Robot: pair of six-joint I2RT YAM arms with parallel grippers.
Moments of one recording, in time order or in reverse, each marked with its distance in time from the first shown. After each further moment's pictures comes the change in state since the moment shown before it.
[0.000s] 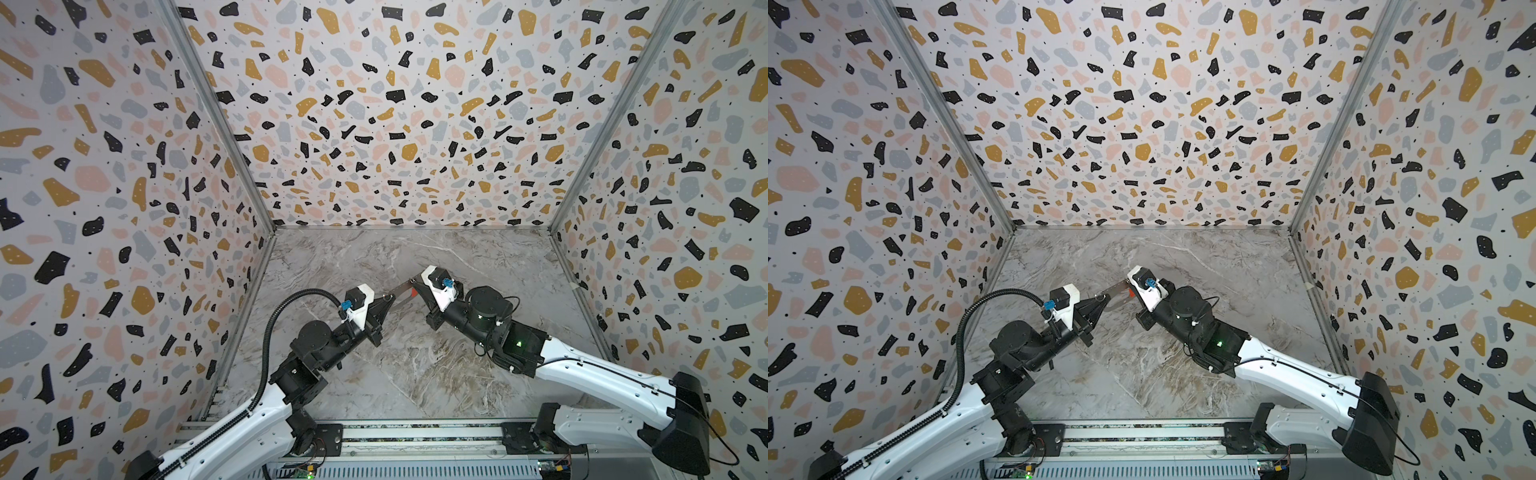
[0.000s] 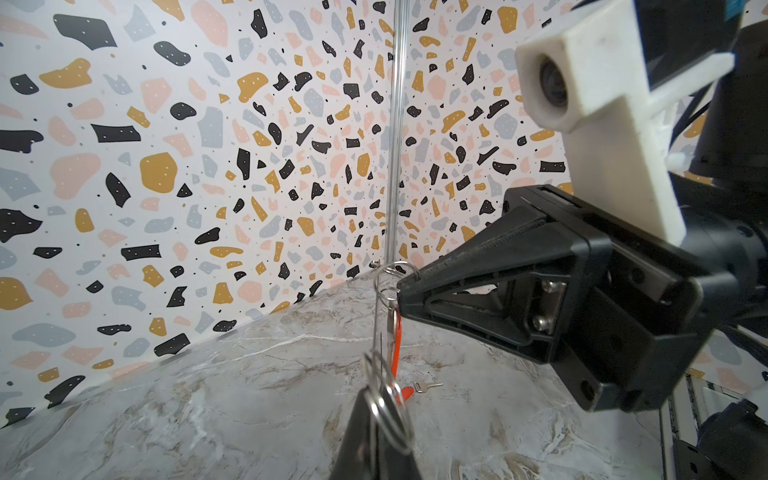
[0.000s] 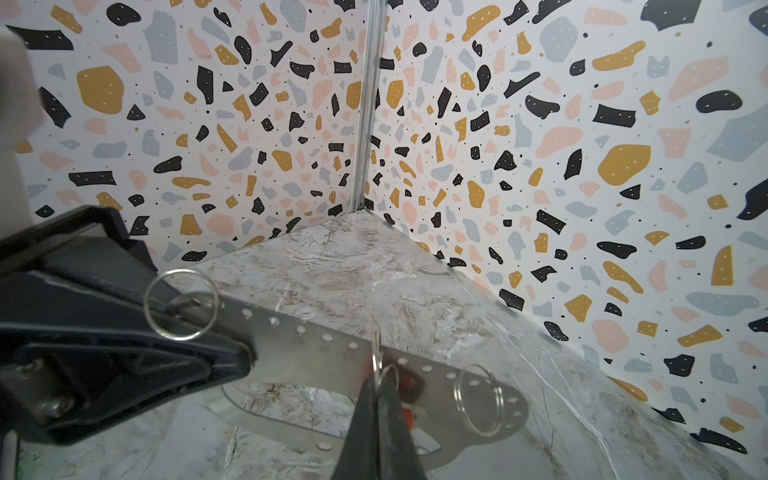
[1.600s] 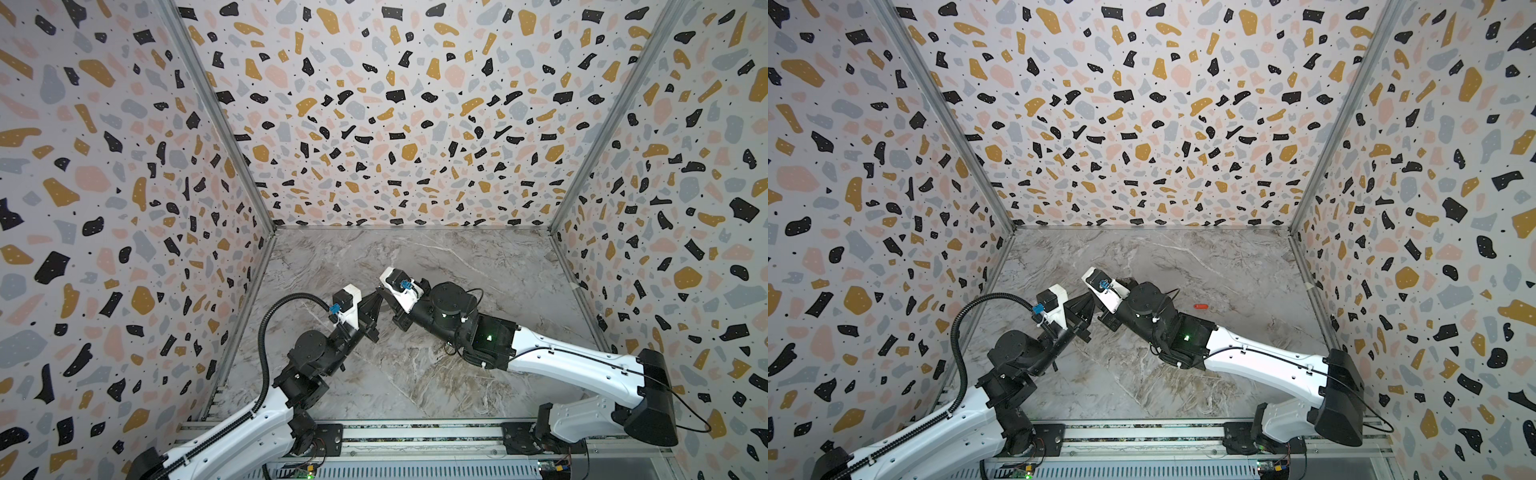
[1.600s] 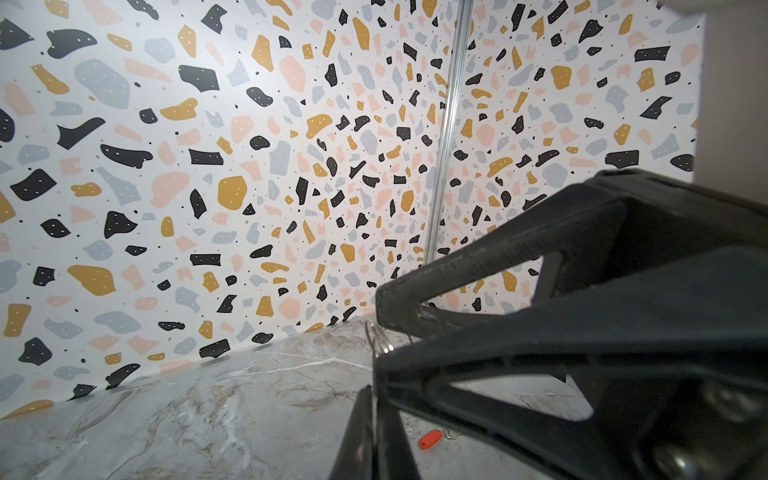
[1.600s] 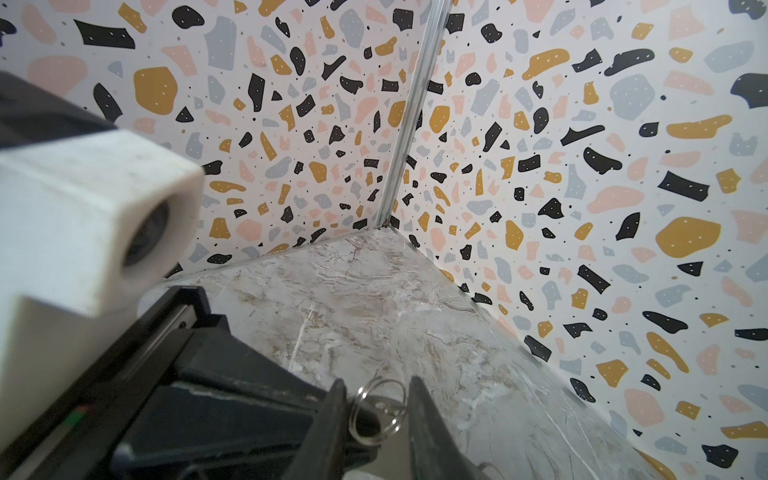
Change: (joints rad) left arm -0.033 -0.021 -0.090 0.180 -0.181 -0.027; right arm 0.144 0.220 0.267 -0.065 0.102 -0.084
